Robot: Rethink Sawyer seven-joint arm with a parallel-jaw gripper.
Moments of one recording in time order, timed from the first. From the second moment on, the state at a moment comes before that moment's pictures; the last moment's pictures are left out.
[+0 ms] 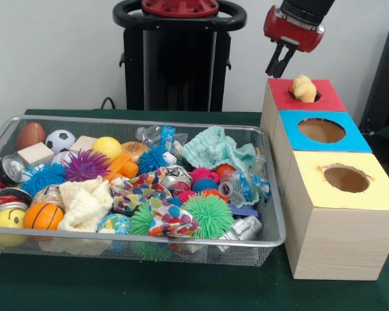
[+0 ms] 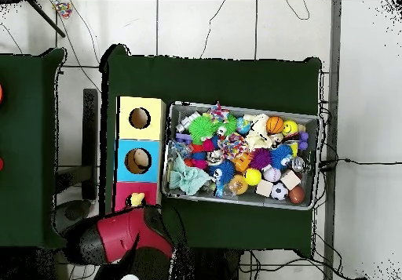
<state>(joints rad) 0.32 -0.80 -0.23 1.90 -0.23 0.59 2.22</state>
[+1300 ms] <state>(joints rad) 0.30 -0.80 -0.14 1.90 -0.20 0.55 2.22</state>
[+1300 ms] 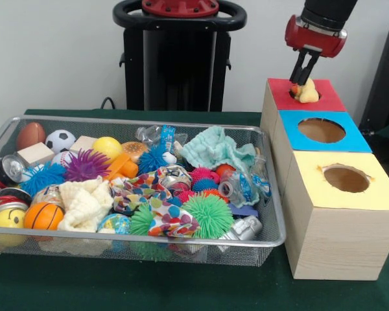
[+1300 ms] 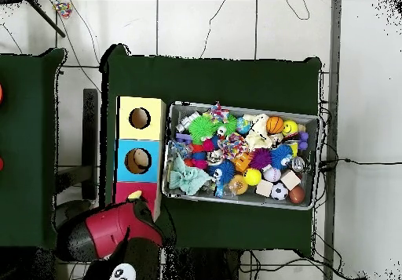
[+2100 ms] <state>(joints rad) 0.26 -0.80 -0.11 1.90 -0.20 0.53 2.22</state>
